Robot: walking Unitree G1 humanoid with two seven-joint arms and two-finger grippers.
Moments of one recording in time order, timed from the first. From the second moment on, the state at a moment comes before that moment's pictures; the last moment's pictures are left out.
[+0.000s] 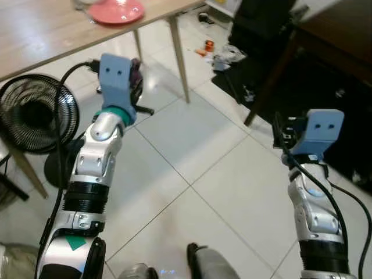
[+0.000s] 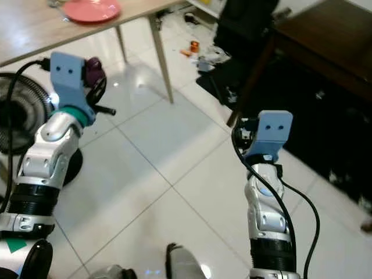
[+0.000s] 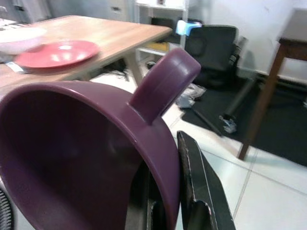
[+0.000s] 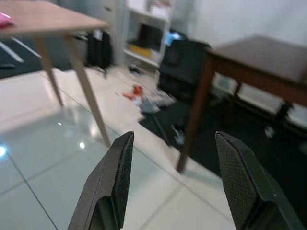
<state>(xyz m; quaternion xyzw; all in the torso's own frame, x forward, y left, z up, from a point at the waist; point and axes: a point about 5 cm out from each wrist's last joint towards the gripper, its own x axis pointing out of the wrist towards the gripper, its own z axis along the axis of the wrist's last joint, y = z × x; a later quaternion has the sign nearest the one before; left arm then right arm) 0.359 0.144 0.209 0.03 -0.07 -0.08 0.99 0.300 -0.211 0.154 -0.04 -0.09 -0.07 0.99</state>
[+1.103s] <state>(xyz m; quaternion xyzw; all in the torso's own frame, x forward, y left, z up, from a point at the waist) 0.370 0.139 0.222 0.15 -0.11 -0.09 0.98 0.305 -0.217 0.220 -0.04 -0.21 -0.10 0.97</state>
